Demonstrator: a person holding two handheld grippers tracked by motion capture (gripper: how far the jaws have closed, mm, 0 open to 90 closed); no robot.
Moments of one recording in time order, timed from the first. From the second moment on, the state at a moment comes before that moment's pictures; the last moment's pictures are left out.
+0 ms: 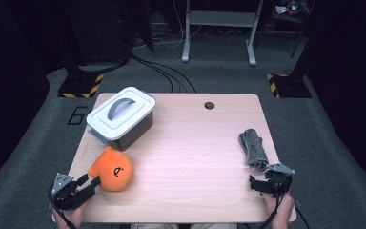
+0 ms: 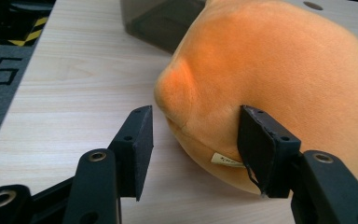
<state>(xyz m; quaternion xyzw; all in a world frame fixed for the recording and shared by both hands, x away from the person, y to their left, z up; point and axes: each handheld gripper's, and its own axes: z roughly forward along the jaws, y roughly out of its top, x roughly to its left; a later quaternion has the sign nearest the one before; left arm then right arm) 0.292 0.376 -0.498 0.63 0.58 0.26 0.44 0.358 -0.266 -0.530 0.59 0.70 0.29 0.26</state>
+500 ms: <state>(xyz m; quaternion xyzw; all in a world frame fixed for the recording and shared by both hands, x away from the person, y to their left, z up) 0.293 0.392 -0.495 0.64 0.60 0.24 0.42 0.358 -0.266 -0.530 0.59 0.70 0.29 0.26</state>
